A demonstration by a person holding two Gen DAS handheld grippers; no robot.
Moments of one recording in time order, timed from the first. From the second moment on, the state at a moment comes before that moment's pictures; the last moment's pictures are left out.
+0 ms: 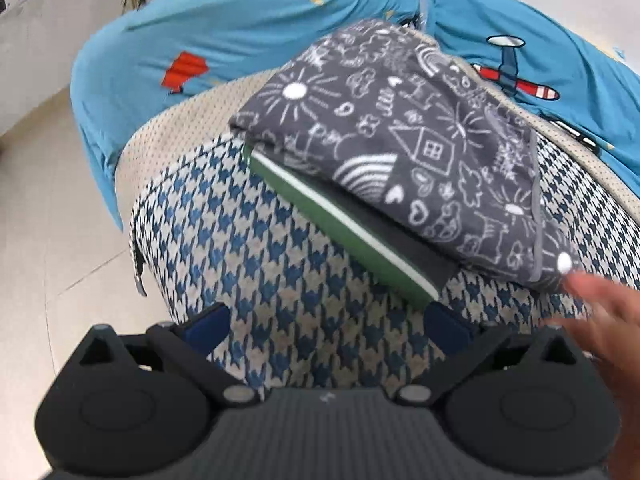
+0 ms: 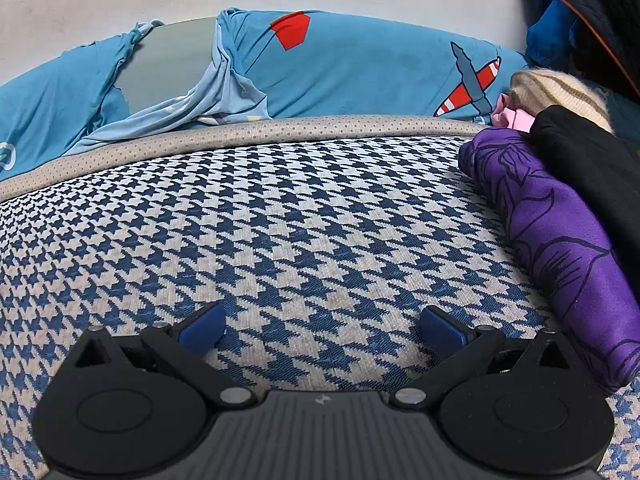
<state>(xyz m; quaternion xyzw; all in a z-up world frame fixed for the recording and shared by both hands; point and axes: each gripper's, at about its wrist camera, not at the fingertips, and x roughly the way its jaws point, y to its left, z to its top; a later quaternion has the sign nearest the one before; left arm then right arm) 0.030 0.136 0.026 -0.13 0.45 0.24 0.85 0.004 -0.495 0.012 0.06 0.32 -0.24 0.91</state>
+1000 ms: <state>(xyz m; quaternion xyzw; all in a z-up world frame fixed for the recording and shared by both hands) 0.025 0.027 0.052 -0.08 0.41 0.04 0.91 0.004 -0.495 0.012 0.06 0.32 -0.24 0.91</state>
